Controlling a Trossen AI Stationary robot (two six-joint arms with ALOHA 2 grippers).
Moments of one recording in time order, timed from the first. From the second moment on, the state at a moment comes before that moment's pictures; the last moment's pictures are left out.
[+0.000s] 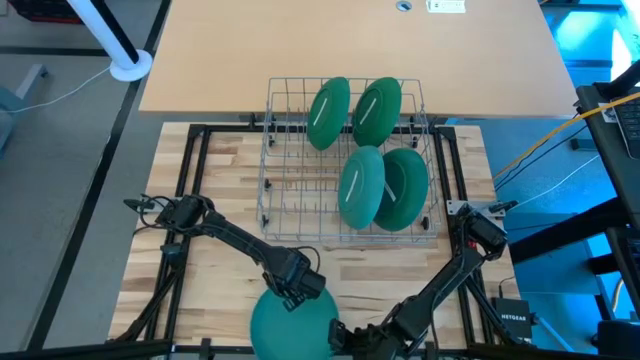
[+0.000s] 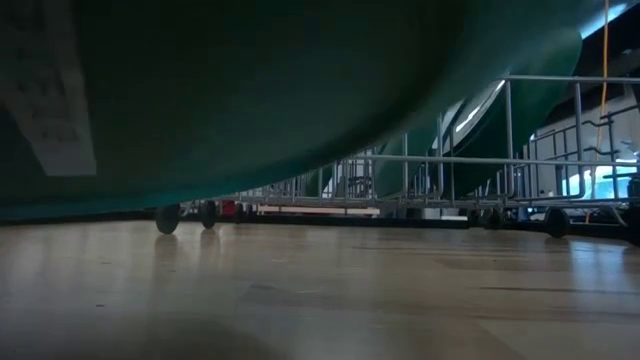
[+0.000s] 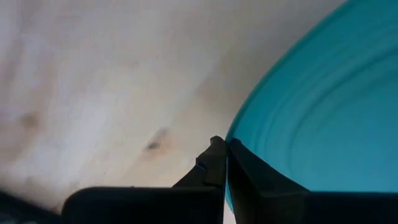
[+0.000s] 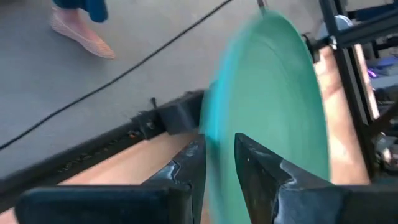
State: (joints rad) left arm -0.44 2.16 1.80 -1.34 0.15 -1.09; right arm 0.82 2.09 1.62 -0.37 0.33 -0.58
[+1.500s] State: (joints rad) left arm -0.46 2.14 1.83 -1.33 0.29 -0.99; right arm 0.76 2.09 1.62 -0.40 -0.04 -0.52
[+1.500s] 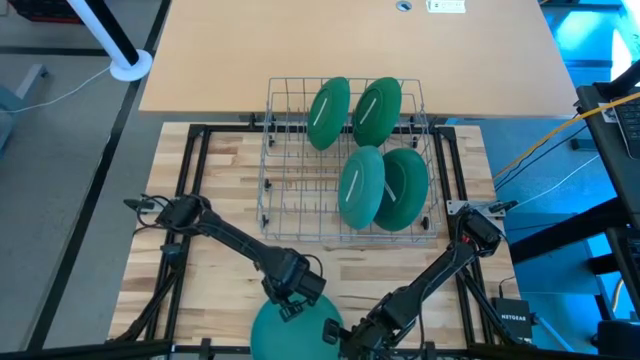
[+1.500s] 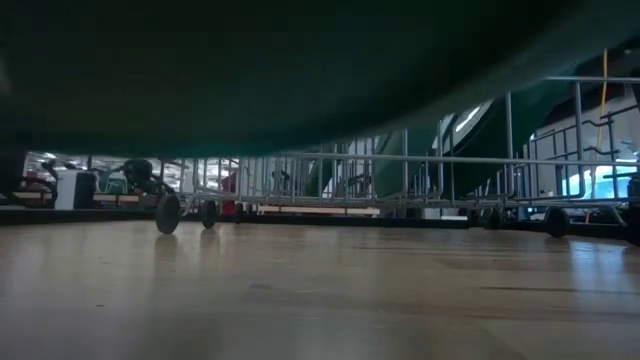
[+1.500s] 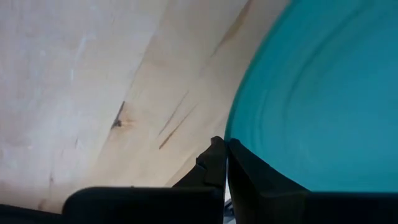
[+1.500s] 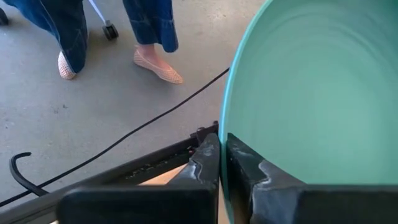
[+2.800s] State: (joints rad) left arm -0.59 1.66 1.87 -1.57 0.04 -1.20; right arm 0.76 2.08 1.98 -0.62 0.02 -0.48
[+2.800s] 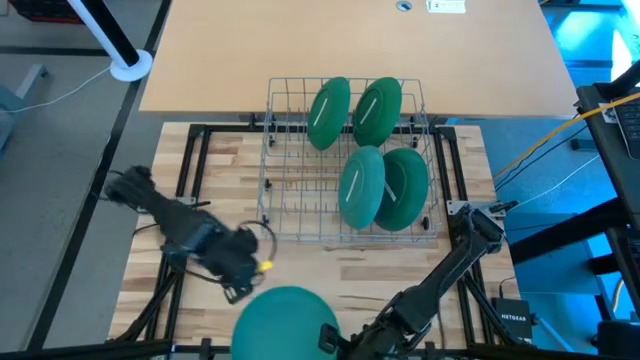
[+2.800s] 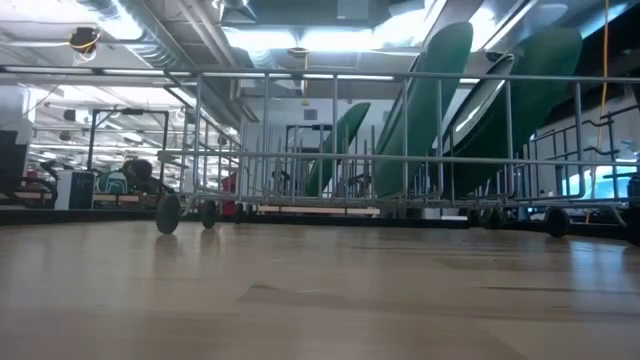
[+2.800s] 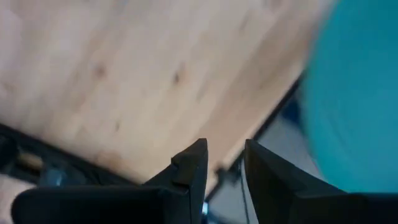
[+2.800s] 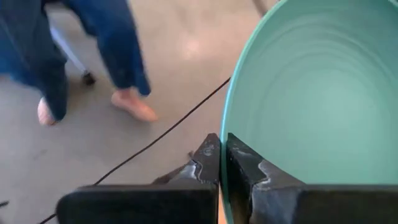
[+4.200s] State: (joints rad) left arm -0.98 1.50 1.40 -1.48 -0.75 -1.73; right arm 0.27 1.82 2.19 -0.31 0.25 -0.21
